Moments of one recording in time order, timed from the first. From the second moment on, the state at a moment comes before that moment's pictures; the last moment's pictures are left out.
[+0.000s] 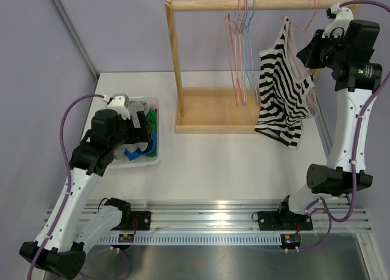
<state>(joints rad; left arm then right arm) -0.29 0.85 1.02 -0.70 -0.01 -0.28 -0.16 1.61 2.18 -0.92 -0.40 0.00</state>
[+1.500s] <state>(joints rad) -1.06 0.79 0.87 -0.39 -0.36 -0.49 0.13 0.61 0.99 -0.98 -0.76 0.24</state>
